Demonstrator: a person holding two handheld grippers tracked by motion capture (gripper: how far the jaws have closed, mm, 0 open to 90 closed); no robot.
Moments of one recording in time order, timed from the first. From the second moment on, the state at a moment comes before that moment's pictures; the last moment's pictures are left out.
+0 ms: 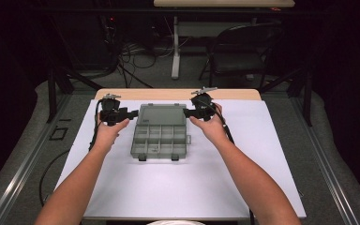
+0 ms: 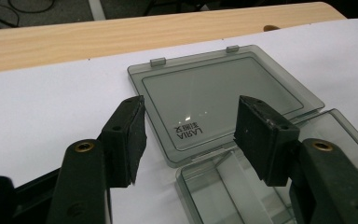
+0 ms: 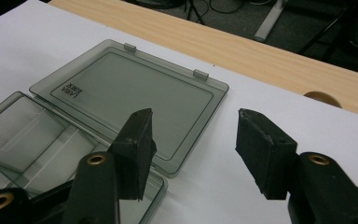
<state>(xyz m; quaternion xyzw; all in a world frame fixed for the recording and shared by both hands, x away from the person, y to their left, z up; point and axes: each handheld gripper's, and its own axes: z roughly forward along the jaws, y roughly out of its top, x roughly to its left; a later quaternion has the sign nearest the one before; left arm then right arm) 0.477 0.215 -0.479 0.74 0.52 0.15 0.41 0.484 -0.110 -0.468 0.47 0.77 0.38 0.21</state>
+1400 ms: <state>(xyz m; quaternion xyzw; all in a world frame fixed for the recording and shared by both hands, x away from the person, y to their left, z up) 0.514 0.197 -0.521 0.75 0.55 0.11 0.36 0.520 -0.086 -0.518 0.50 0.77 0.35 0.16</state>
